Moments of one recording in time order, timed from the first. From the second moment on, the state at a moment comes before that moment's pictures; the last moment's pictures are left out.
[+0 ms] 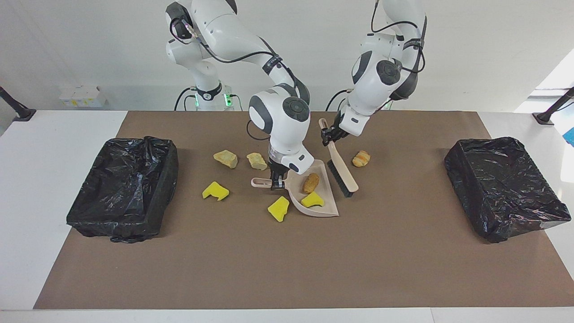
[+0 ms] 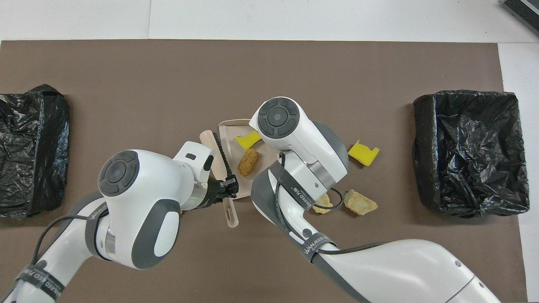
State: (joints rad) left arm -0.33 -0.14 -0.16 -2.20 -0.26 1.98 -0.83; right arm 0.44 0.49 0.14 -1.54 -0.26 1.95 -1.02
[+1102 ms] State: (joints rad) left arm -0.35 -0.14 -0.18 -2.44 -0.20 2.16 -0.89; right arm 0.46 0.50 0.14 -1.54 -0.26 1.96 -1.02
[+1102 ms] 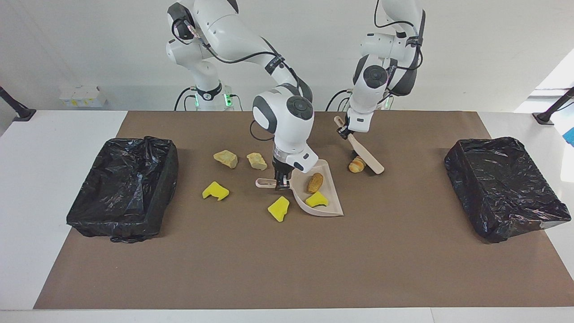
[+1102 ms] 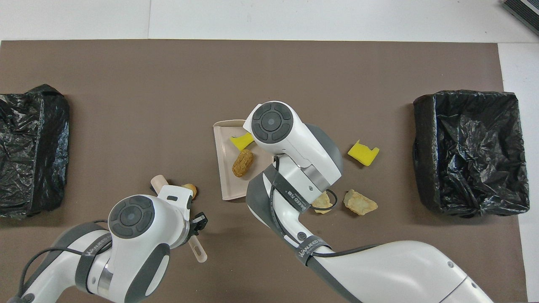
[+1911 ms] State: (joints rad) left arm -0.37 -0.02 -0.18 -2.31 -0.28 2.32 -0.48; right arm 0.45 0.50 0.14 -1.54 -0.26 1.97 -1.01
